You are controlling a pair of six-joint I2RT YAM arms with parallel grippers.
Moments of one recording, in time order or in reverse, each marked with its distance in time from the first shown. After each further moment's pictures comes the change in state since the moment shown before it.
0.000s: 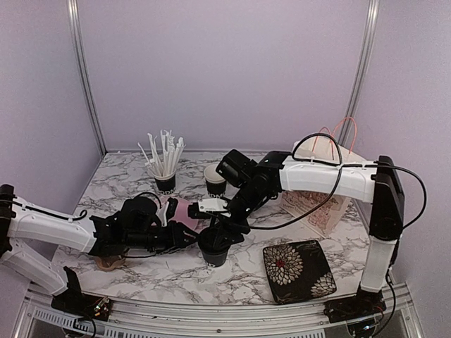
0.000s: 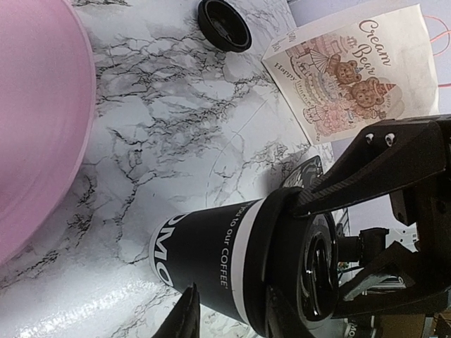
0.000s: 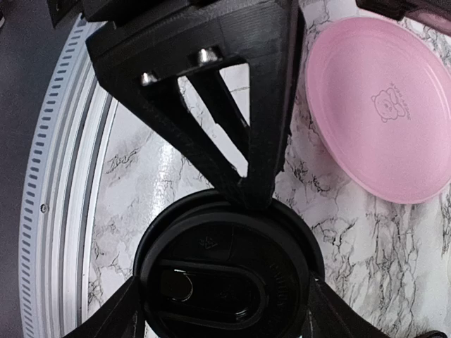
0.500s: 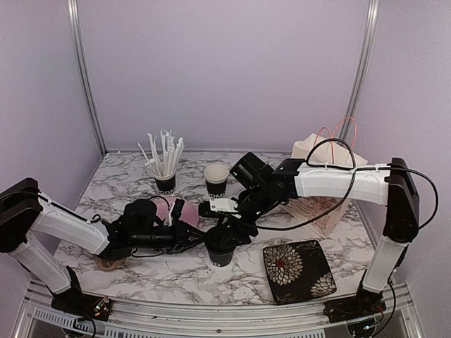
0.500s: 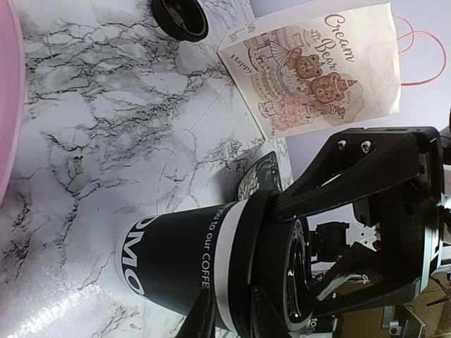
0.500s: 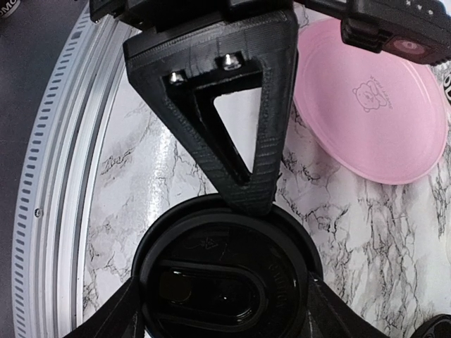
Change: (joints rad) left arm 0.044 0.180 -0.048 0.333 0.171 -0.084; right arm -0.031 -0.111 -0.229 0.190 -0.020 0.040
